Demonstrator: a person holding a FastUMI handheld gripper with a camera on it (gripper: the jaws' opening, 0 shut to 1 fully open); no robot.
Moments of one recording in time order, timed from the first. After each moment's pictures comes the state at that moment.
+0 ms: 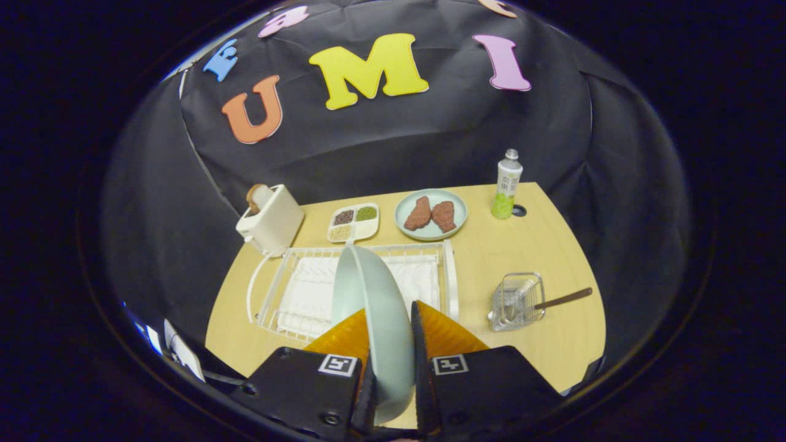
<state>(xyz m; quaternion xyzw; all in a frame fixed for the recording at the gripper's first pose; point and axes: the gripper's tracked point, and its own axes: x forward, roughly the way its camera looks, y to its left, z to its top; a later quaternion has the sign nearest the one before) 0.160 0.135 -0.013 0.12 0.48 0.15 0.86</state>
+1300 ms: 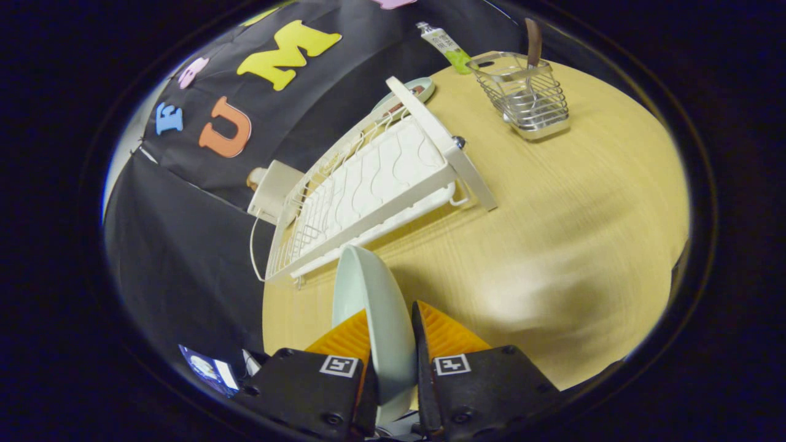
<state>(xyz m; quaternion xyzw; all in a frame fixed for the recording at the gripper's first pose) 0.038 0.176 -0.203 0.34 0.54 0.19 0.75</state>
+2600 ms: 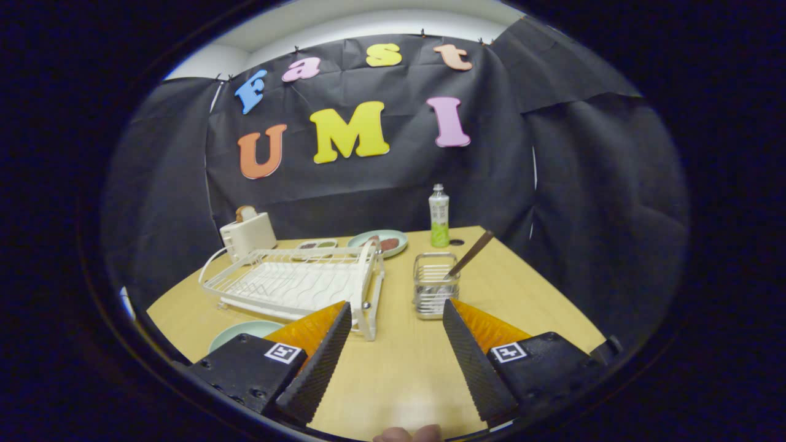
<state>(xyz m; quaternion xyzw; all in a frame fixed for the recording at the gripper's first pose) 0.078 -0.007 -0.113 0.07 0.20 0.05 0.98</state>
